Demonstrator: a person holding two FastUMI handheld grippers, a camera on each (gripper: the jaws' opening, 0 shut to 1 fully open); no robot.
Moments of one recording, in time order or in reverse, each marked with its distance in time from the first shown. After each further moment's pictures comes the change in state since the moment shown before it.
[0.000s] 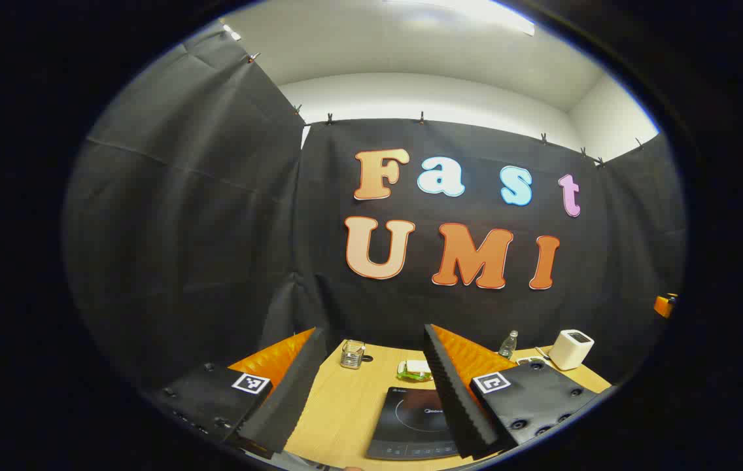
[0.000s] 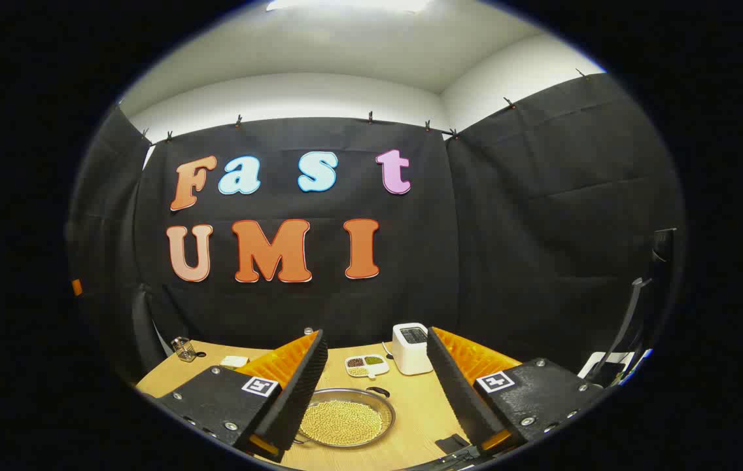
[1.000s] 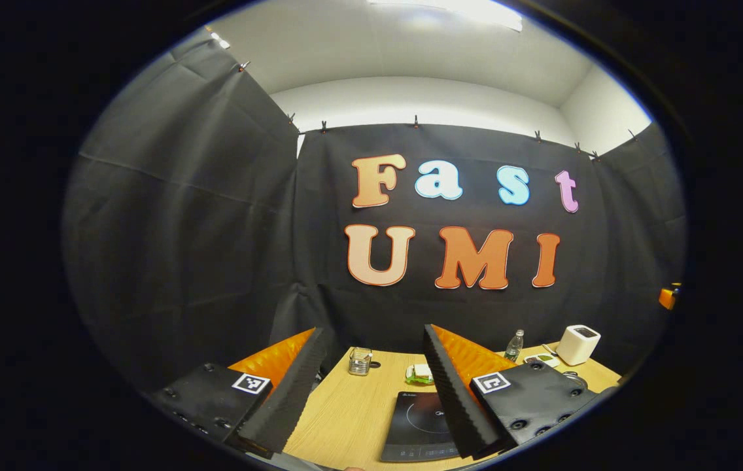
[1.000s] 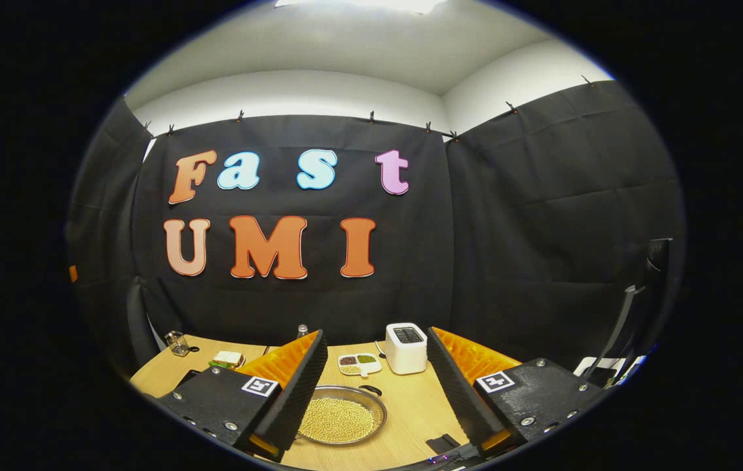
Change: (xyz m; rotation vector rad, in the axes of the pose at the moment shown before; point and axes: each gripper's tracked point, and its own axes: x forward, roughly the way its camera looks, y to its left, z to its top) left arm 0.004 0.004 0.011 0.050 -0.017 -0.009; right arm -0.002 -0.007 0.003 -0.031 0.004 -0.020
